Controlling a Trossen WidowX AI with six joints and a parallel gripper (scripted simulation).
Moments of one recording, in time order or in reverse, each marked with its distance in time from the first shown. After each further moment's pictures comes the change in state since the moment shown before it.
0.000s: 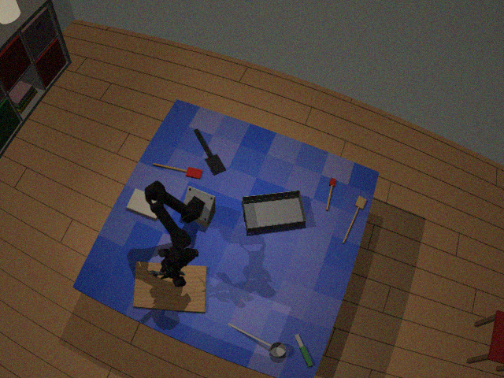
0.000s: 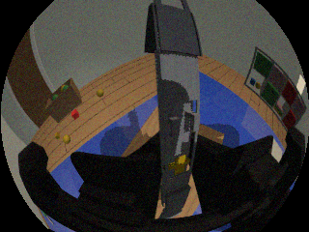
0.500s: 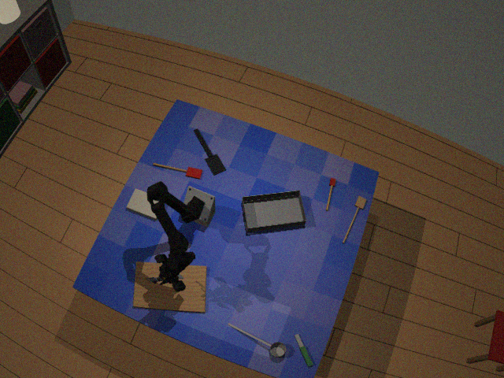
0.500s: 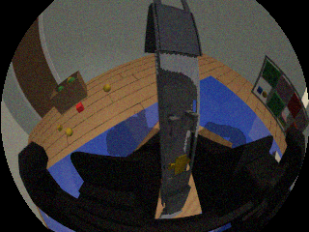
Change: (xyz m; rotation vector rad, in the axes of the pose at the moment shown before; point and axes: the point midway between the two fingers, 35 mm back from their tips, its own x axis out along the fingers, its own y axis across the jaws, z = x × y) arm 0.015 0.021 0.009 -0.068 0.003 0.065
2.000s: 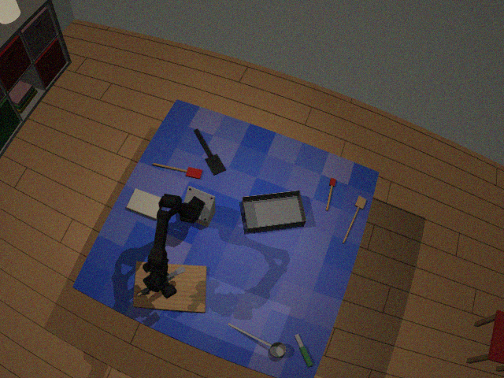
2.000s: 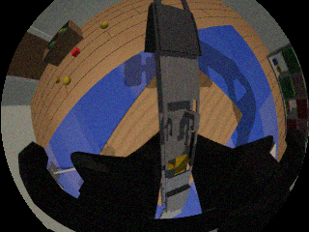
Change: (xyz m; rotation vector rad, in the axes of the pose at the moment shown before) arm 0.039 0.001 -0.004 -0.060 0.659 0.091
